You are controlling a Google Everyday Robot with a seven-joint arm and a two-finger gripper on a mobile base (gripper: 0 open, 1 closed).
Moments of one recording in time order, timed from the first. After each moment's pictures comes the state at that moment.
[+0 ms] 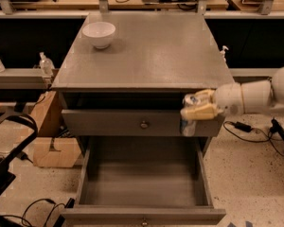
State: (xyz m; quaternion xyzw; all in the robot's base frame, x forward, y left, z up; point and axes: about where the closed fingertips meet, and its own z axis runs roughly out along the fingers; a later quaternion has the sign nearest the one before) arm 0.580 -0.158 0.778 -0.48 0.68 0.34 0.43
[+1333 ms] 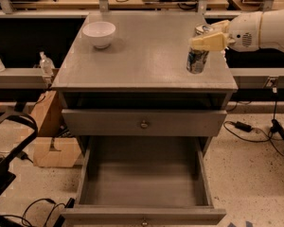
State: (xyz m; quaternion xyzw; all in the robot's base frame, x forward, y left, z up) arm 0.671 -0.179 0.958 -0.42 0.70 0.26 0.52
